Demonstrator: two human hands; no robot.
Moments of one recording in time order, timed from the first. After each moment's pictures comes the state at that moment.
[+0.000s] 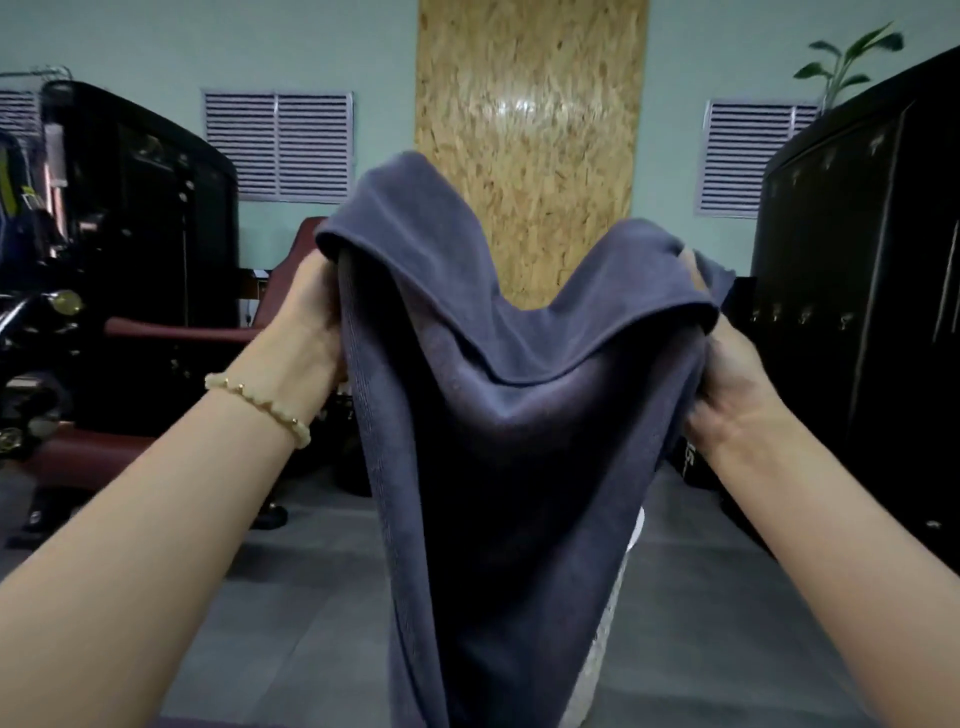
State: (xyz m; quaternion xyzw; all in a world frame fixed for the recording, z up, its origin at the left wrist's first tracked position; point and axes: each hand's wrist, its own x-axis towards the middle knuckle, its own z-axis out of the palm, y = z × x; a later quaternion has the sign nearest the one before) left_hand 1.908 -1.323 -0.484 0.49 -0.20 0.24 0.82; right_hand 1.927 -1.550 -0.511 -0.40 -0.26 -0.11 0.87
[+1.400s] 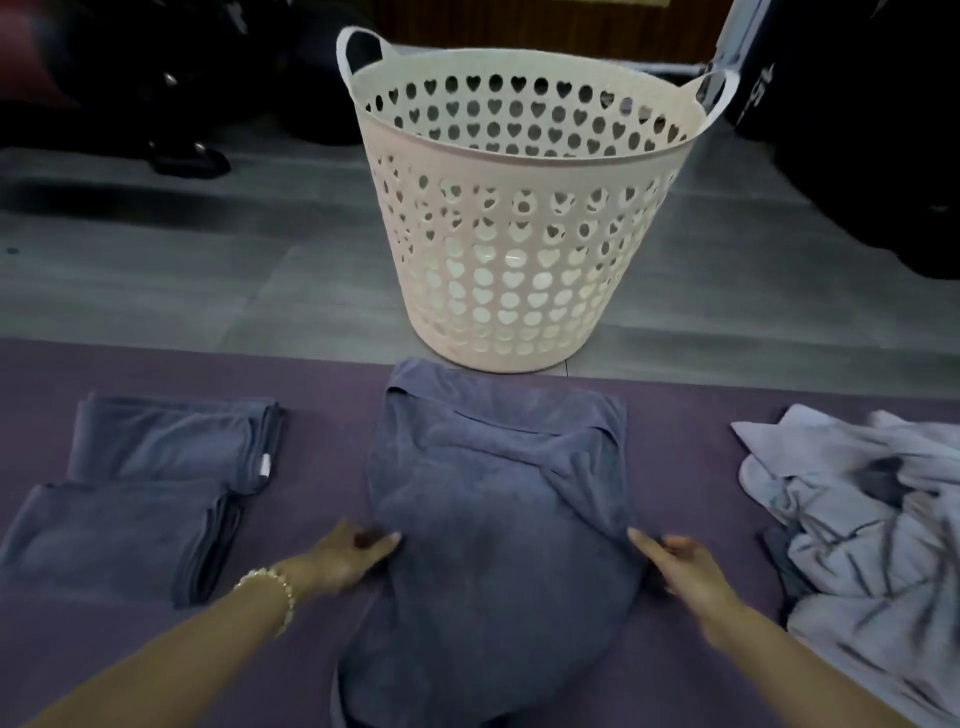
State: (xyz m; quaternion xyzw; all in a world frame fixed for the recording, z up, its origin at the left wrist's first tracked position) left_hand 1.947 -1.306 -1.106 0.85 0.17 -0.29 0.41; right_hand 1.956 -1.672 -1.114 -0.79 0.29 0.16 0.52
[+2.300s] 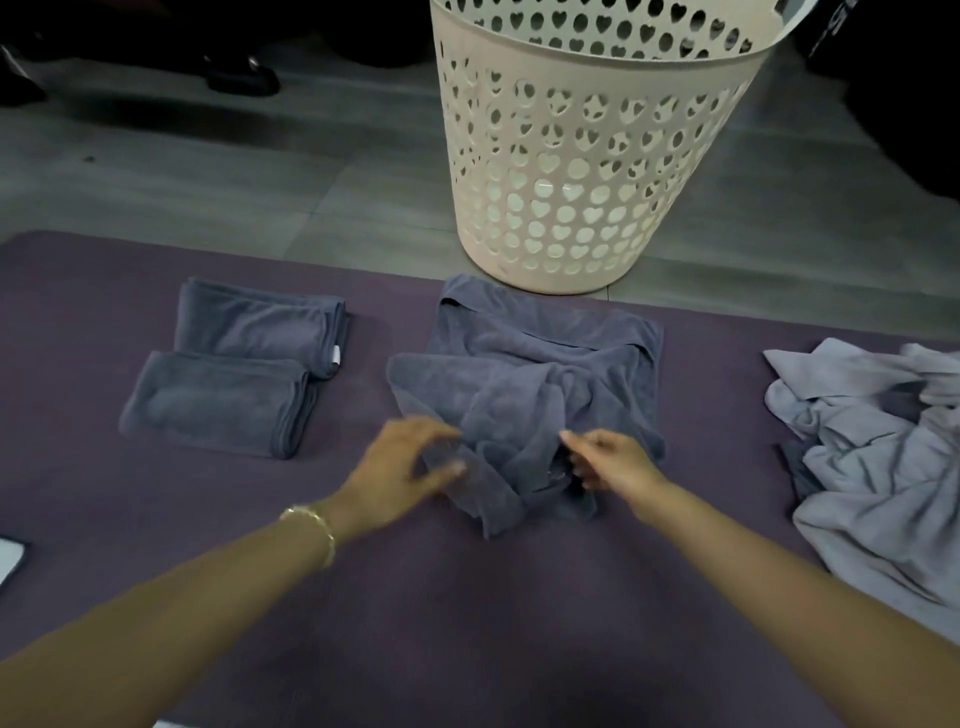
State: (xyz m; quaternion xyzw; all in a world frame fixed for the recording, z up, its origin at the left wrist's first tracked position) left_hand 1.866 -1.299 -1.092 0.94 -0.09 -0.02 0.34; right_hand 1.923 -1.567 -1.086 -0.79 0.15 0.23 0.55
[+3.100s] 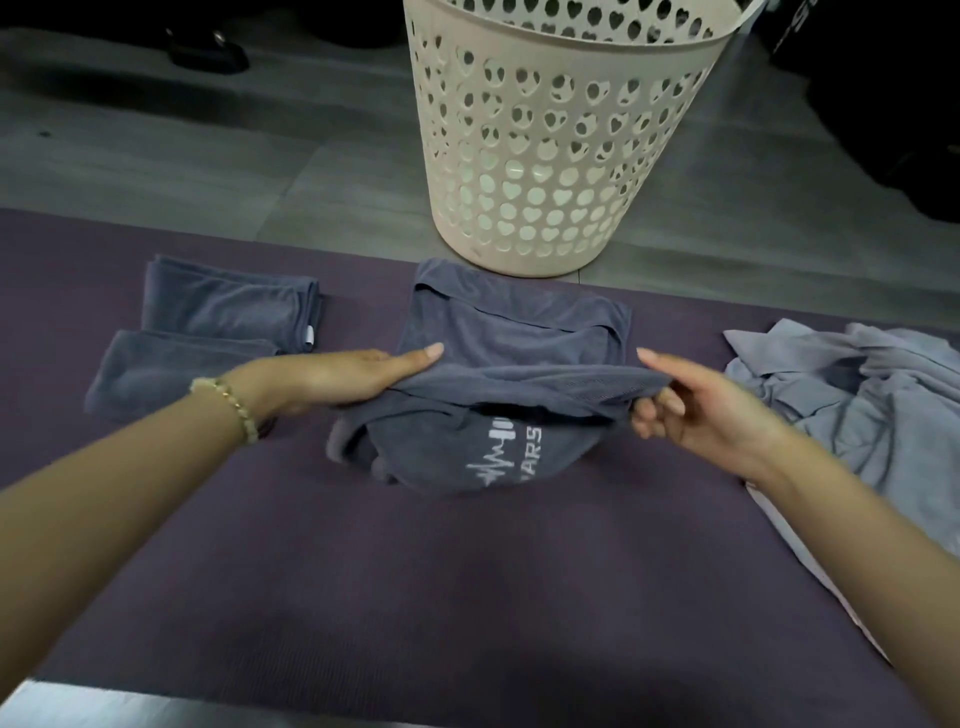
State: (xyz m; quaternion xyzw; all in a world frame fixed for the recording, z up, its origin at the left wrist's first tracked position) left_hand 1.894 -1.298 -0.972 0.81 0.01 -0.40 0.44; right_hand 1.901 -1.624 -0.963 -0.64 0.03 0.29 0.71
